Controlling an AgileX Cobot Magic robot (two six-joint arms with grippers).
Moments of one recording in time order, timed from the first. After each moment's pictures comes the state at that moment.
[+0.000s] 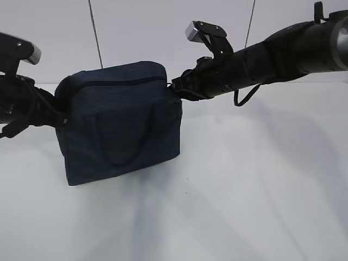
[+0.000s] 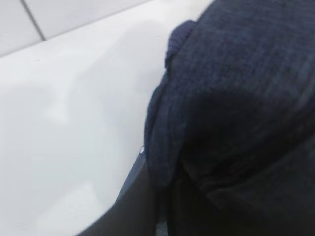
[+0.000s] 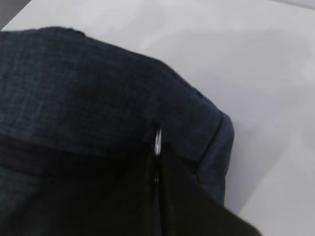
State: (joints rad) left arm -0.24 1.54 -0.76 -1.80 0.21 1.96; right arm 0.30 2.03 -1.42 1.32 0.60 -1.29
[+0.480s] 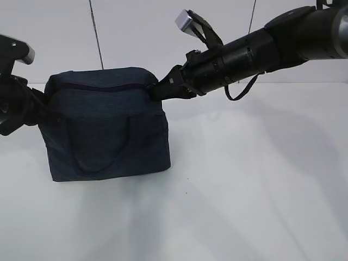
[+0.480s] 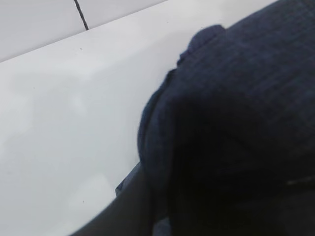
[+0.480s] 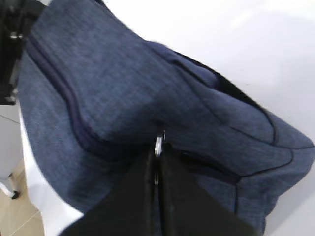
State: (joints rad) left arm -0.23 1.54 -0.77 -1.80 0.13 1.96; right arm 0.30 2.03 -1.50 1.26 0.92 -1.27
